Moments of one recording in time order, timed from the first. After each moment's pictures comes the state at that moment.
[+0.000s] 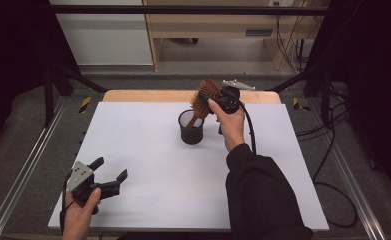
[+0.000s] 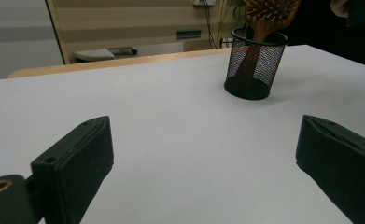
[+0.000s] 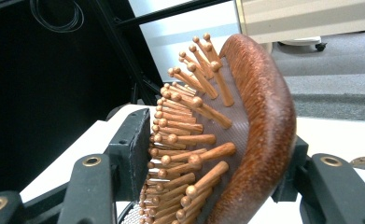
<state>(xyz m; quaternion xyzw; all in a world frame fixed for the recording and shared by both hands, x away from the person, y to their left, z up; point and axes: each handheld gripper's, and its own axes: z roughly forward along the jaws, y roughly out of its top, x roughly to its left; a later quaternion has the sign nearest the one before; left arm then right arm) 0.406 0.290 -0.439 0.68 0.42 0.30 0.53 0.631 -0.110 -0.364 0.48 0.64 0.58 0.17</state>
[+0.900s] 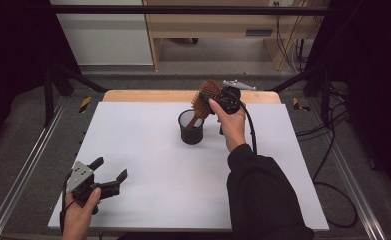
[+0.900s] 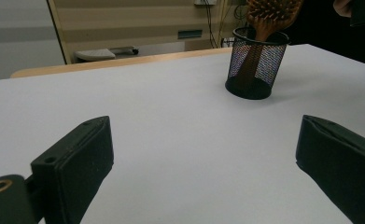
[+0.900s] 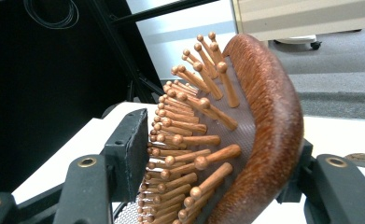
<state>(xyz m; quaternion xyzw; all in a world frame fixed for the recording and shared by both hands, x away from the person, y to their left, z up) 0.406 0.291 -0.439 0.68 0.42 0.30 0.52 0.631 -0.112 -0.365 0.49 0.64 0.57 0.17</state>
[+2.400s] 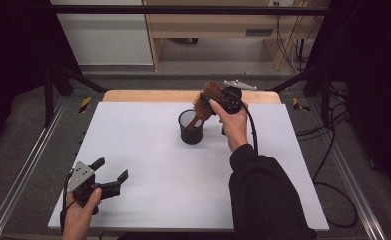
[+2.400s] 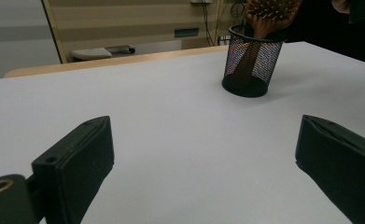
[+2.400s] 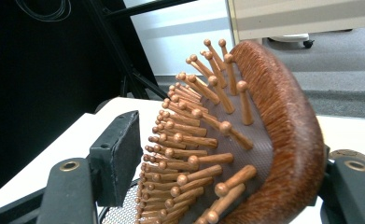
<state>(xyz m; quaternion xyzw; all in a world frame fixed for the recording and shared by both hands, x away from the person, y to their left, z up) 0.406 0.289 -0.440 0.68 0.42 0.29 0.52 0.630 -0.116 -0.364 0.49 0.65 0.55 0.18</state>
